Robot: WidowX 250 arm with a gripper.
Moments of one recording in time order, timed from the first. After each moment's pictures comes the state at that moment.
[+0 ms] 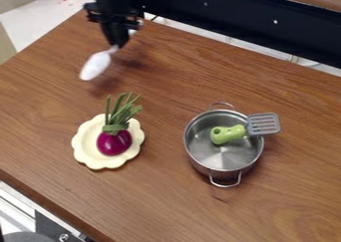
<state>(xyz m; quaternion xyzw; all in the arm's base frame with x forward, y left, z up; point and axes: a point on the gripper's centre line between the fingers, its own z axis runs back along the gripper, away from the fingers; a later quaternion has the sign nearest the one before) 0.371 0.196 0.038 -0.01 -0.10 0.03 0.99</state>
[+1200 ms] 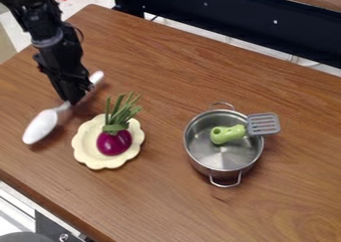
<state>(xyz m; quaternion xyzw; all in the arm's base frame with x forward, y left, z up) 0.255 0.178 0.011 0.01 -0.07 0.01 1.00</state>
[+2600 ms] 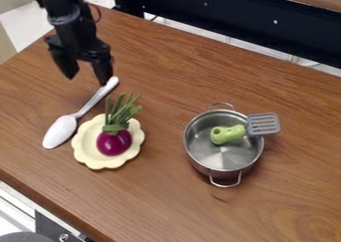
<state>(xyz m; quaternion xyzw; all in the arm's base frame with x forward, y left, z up) 0.283 0.158 0.045 0.01 -0.10 0.09 0.99</state>
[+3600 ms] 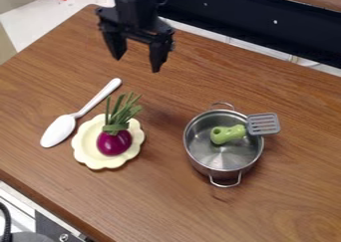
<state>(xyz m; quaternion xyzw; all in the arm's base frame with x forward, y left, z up) 0.300 0.073 0.092 0.05 -0.10 0.06 0.99</state>
